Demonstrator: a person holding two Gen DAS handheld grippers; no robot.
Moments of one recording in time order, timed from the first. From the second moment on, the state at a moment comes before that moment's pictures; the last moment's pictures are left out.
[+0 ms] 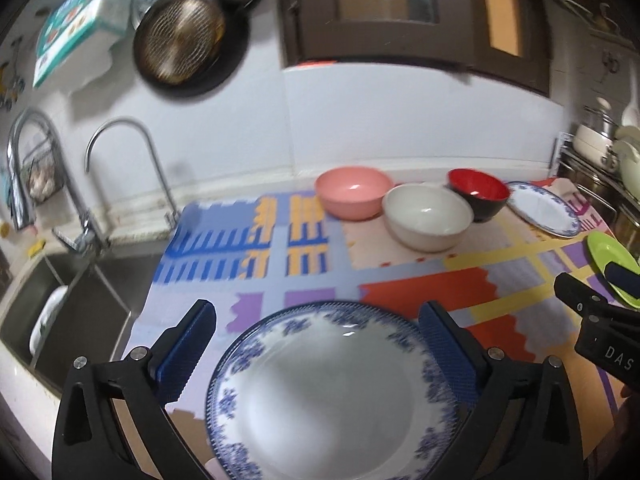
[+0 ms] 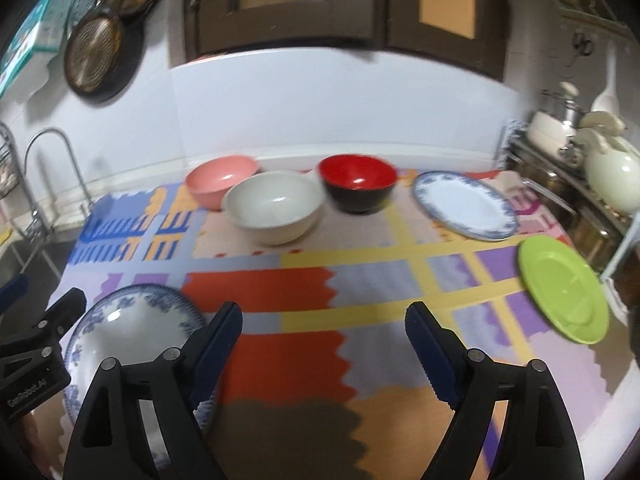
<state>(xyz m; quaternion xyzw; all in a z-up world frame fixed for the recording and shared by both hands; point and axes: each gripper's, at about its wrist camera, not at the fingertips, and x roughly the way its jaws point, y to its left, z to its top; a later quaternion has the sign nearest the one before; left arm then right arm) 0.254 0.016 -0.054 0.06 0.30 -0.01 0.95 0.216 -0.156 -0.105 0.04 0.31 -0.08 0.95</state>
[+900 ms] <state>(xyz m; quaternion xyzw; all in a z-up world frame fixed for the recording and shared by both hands) 0.249 -0.179 -0.013 0.09 0.25 -0.17 0.95 0.130 -0.333 -0.069 0.07 0.24 -0.26 0.93</state>
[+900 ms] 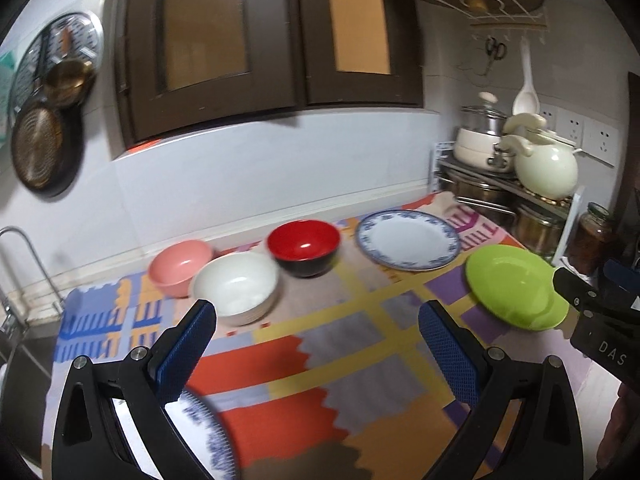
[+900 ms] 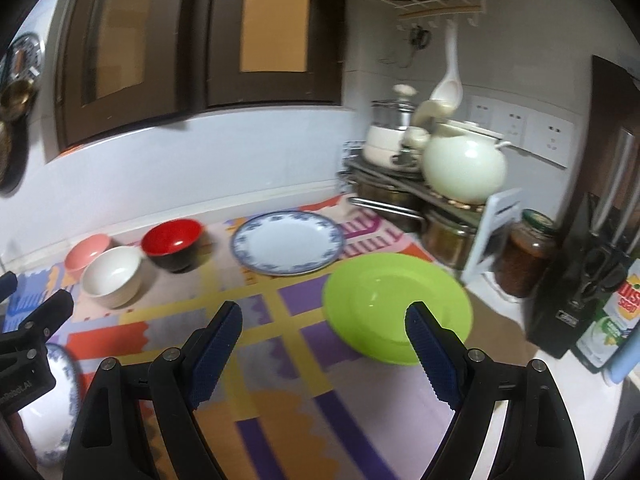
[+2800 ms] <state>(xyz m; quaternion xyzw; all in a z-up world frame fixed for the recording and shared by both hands) 0.372 -0.469 -0.146 0.16 0.40 -0.31 0.85 0.181 -0.584 -0.198 0.19 0.34 -0.36 0.85</state>
